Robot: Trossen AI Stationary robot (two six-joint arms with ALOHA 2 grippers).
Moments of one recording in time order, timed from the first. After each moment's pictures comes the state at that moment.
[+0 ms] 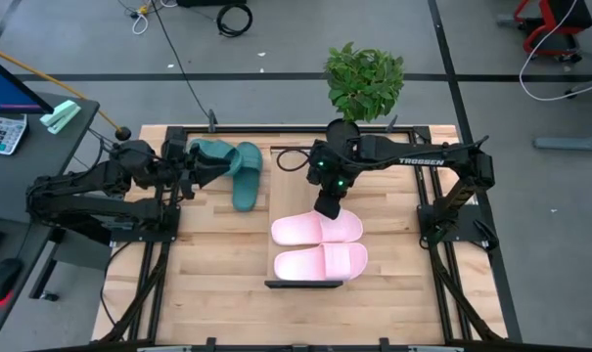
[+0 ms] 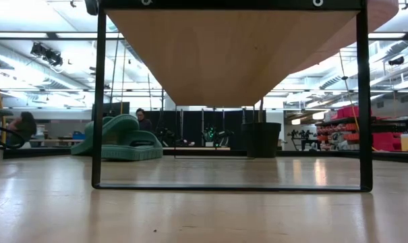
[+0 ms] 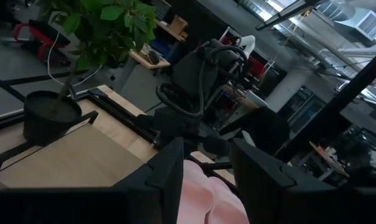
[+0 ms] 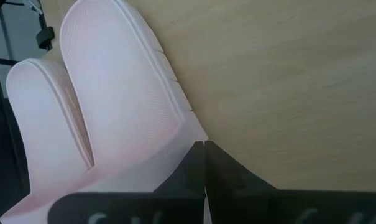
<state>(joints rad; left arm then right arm) 0.10 0.65 0.81 -0.13 -0.07 -0.62 -0.15 1.69 1.54 -0.99 -0.39 0.36</state>
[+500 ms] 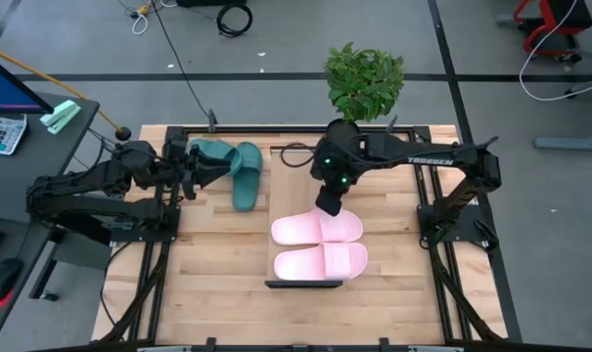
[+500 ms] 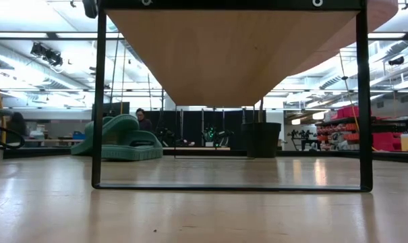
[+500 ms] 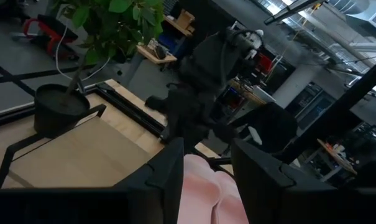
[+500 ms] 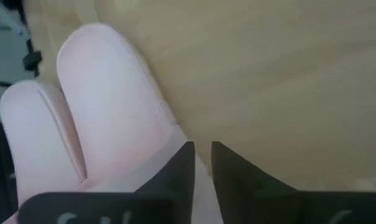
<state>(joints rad) 0.10 0.65 0.81 -0.17 -0.08 -0.62 -0.16 1.64 1.54 -0.97 -0.28 0.38</state>
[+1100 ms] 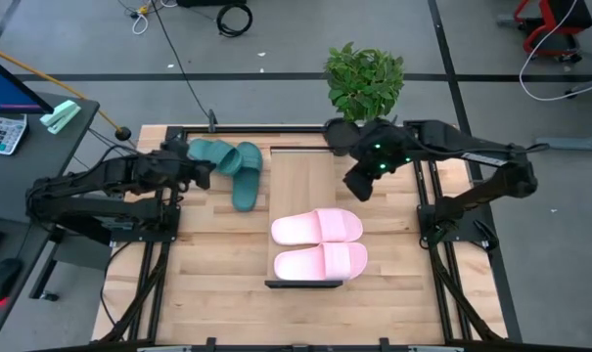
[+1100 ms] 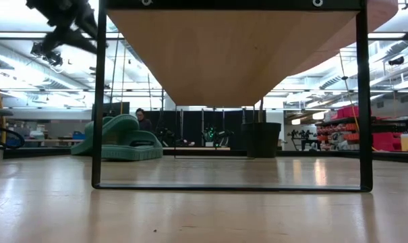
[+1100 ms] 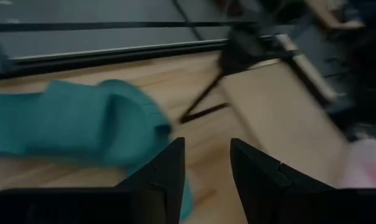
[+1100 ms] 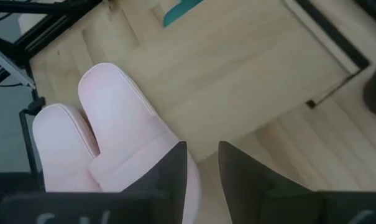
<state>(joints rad) 0.14 0.65 0.81 -0.77 -0.47 -0.86 -0.16 1.36 1.54 -1.09 -0.10 0.48</state>
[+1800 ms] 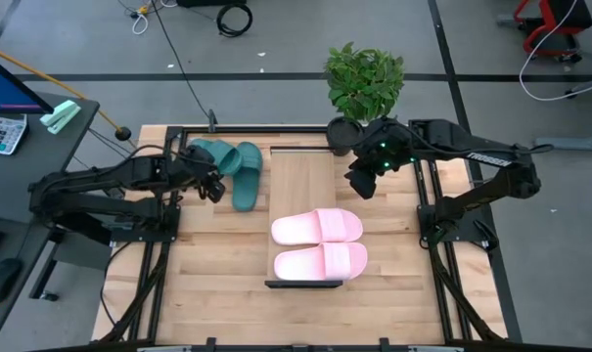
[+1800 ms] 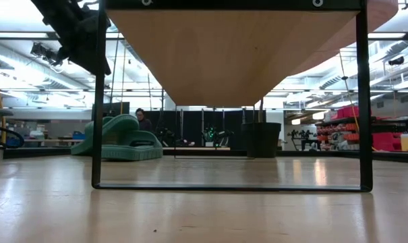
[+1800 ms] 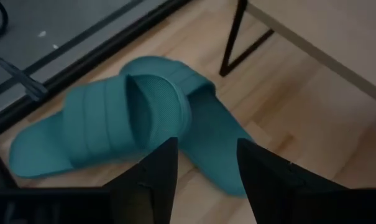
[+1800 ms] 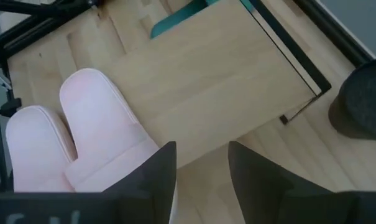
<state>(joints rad) 0.18 0.85 0.81 -0.82 -0.42 -0.49 -0.16 1.33 1.54 -1.09 -0.02 0.40</state>
